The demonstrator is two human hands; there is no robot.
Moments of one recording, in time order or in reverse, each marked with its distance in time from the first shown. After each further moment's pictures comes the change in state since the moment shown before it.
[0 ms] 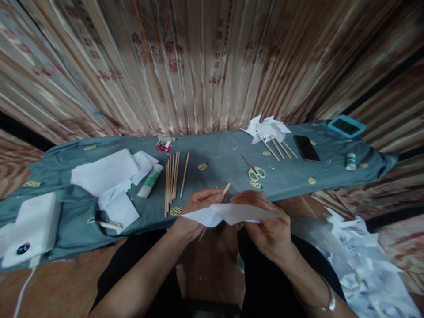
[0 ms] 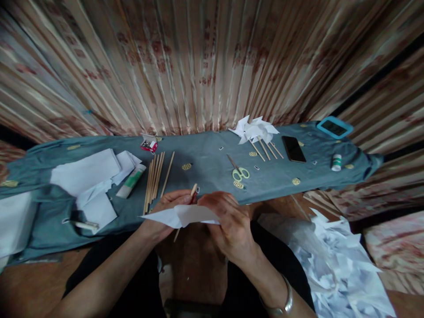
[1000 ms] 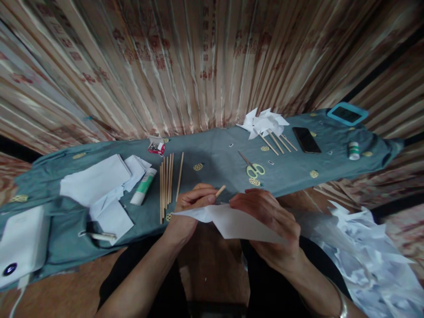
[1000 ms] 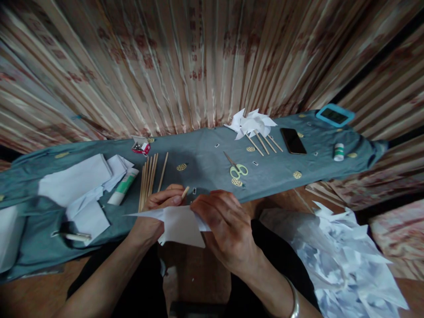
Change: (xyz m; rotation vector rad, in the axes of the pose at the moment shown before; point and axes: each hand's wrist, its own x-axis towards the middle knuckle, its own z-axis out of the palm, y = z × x) left_hand 0.012 0.002 -0.011 0.282 -0.024 0.312; right_hand 0.001 -0.002 -0.004 -0.069 0.036 -0.038
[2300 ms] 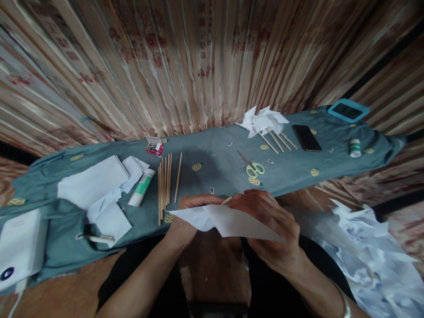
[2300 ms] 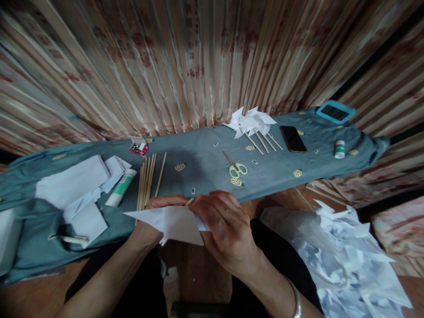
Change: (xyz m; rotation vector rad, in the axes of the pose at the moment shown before) left_hand -0.005 -0.004 -0.003 0.131 -0.091 -0.101; right_hand 0.000 0.003 -0.001 -0.023 0.007 0.020
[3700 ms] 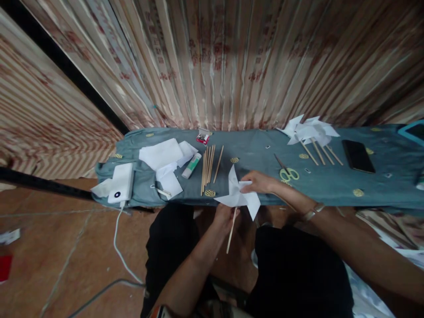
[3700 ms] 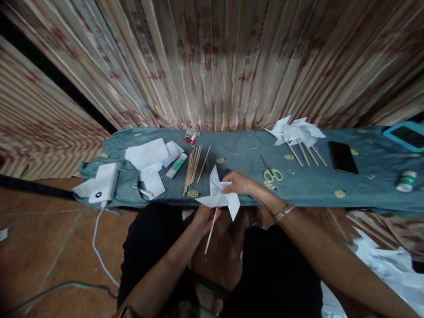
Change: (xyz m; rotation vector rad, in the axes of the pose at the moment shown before) left_hand -0.023 -0.082 0.012 -0.690 0.605 -0.264; right_hand 0.044 0.087 0.079 0.228 -1.159 0.663
